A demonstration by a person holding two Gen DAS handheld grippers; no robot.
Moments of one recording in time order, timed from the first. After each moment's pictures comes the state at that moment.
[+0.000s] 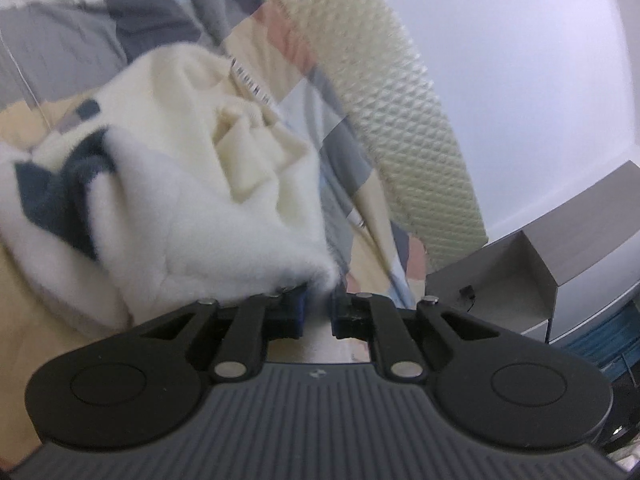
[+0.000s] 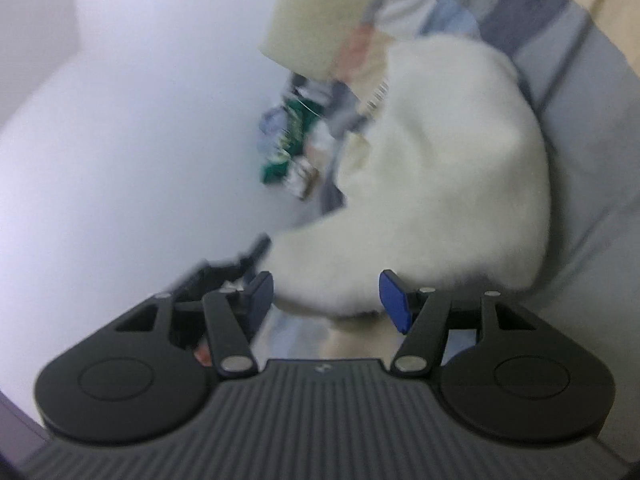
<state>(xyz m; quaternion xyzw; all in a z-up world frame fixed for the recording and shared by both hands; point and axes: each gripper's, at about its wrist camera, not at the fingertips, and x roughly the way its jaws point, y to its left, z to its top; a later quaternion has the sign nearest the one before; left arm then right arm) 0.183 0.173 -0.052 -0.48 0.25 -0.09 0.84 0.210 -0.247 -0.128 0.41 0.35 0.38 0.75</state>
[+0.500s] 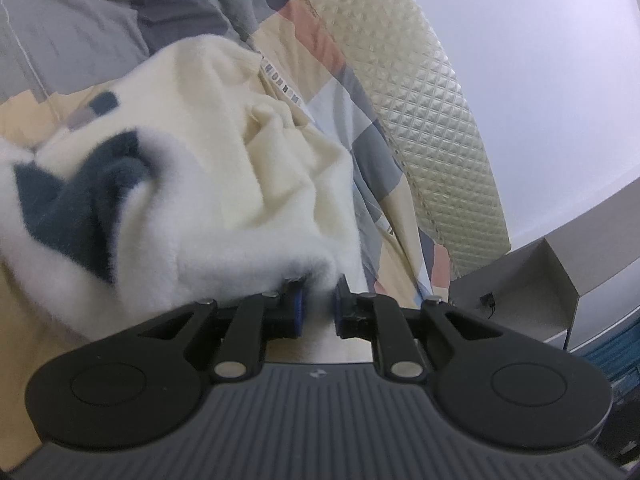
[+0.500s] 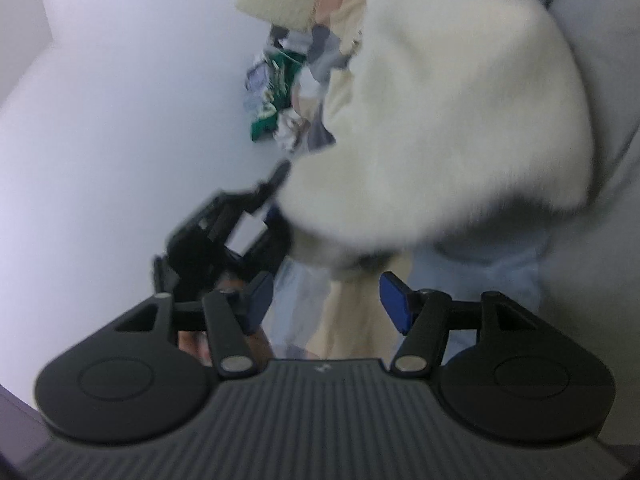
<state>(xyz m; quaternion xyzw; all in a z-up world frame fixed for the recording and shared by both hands) 0.210 0.181 -0.081 -0.48 0.25 -0.06 0.84 0.211 -0.203 -0.154 0.41 0.42 0.39 0.71</state>
